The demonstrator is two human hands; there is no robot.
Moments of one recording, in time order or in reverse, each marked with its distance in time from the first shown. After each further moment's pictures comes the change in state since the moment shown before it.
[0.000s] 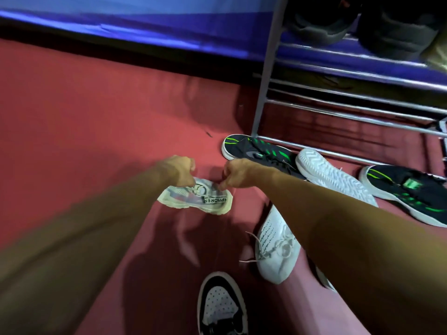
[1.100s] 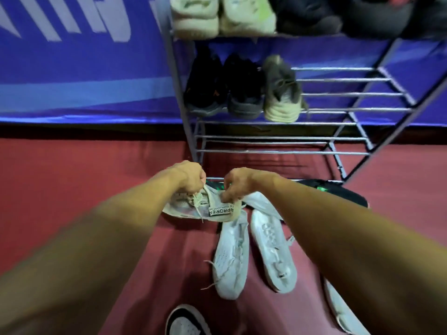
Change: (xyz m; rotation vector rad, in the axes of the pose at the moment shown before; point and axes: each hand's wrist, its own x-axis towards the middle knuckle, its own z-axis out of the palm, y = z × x) left_hand -0.090 0.171 -0.088 0.123 0.153 0.305; right_hand -0.159 0.073 -0.084 0.071 0.112 0.144
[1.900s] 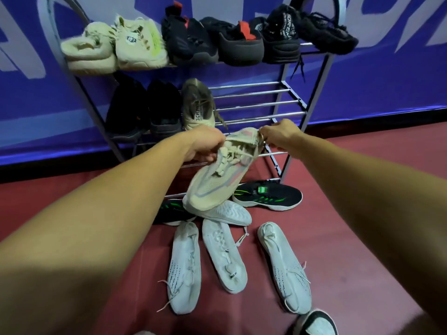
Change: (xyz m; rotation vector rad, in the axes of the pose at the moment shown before) left_hand -0.016 0.217 -0.072 -0.790 0.018 0.201; right_hand -0.155 0.191 -0.096 0.748 0.824 0.414
